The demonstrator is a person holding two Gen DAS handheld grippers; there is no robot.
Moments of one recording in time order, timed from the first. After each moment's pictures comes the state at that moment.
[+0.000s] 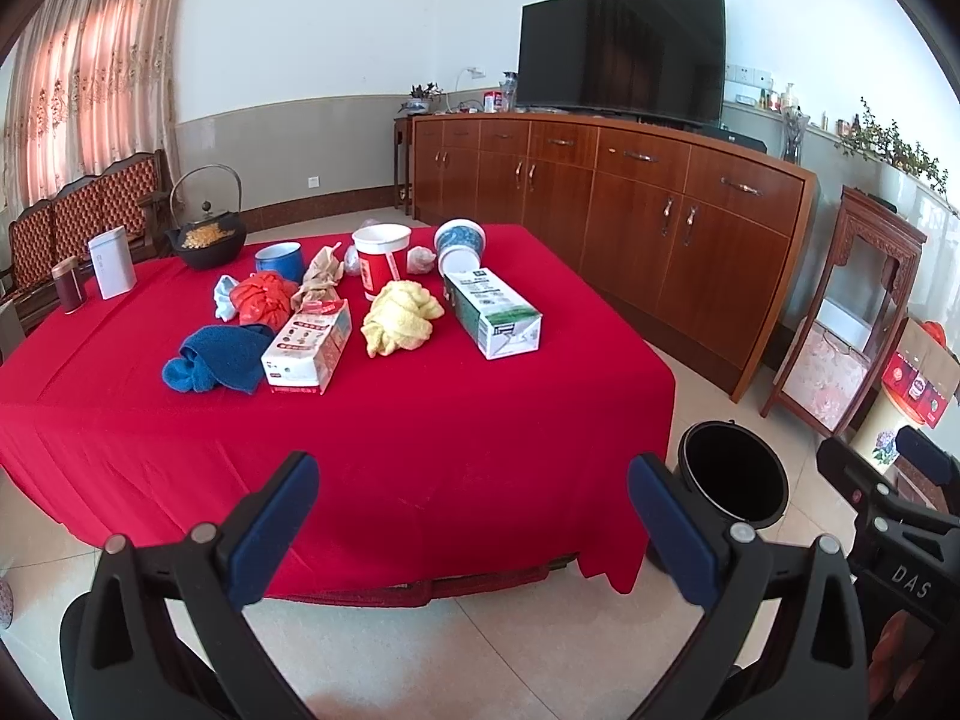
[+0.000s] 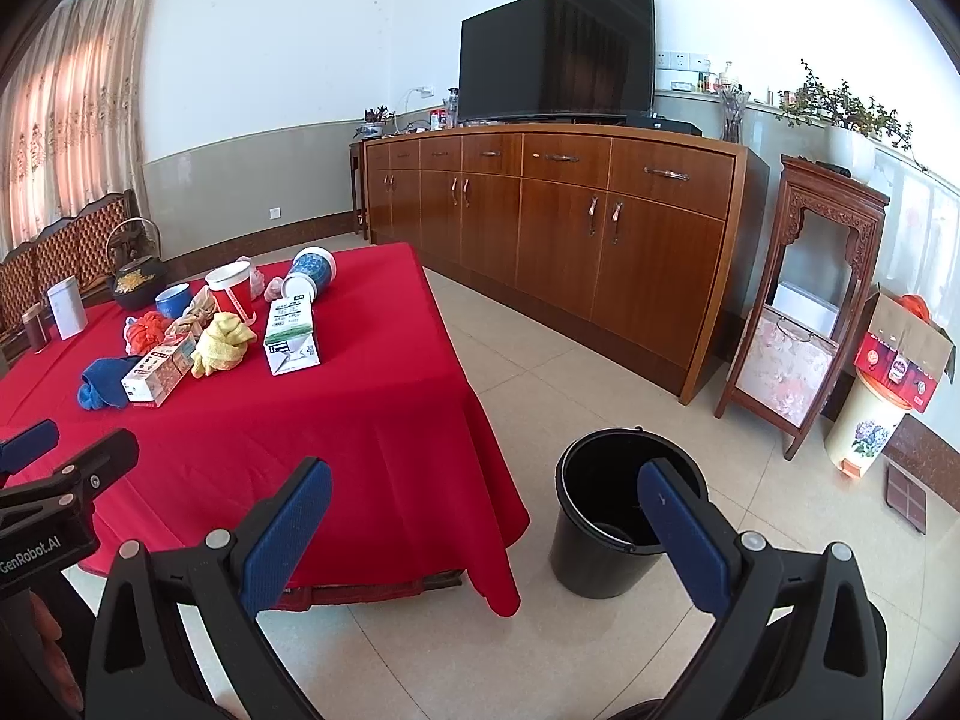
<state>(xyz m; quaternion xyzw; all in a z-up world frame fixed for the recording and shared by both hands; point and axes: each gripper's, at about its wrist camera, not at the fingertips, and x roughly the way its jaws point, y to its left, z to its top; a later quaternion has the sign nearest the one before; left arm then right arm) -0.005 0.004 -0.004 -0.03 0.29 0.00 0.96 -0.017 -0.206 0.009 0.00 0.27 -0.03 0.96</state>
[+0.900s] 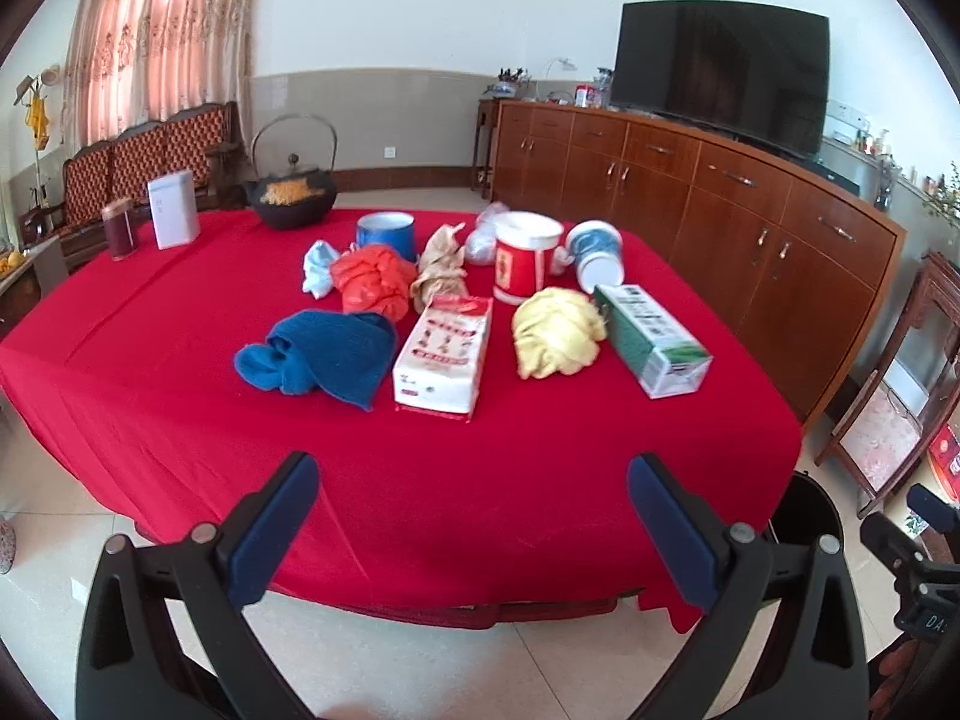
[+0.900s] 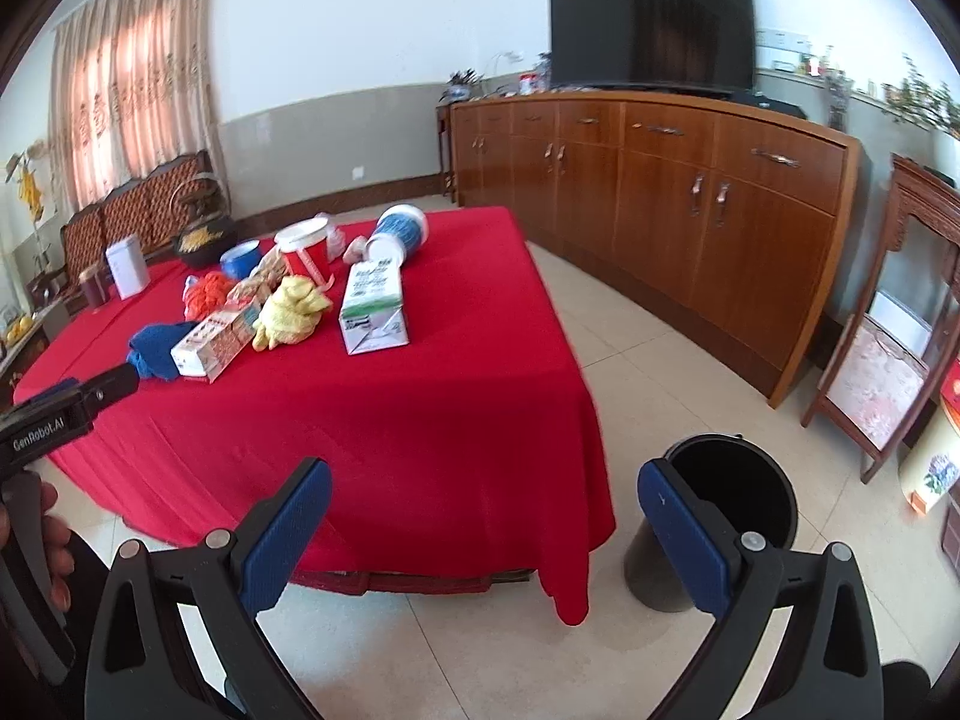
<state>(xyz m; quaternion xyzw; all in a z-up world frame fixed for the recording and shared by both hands) 0.050 0.106 -0.025 -0.09 0.31 0.08 0.94 0.052 -0.165 -0.013 -0.02 0.32 0.09 0.94</state>
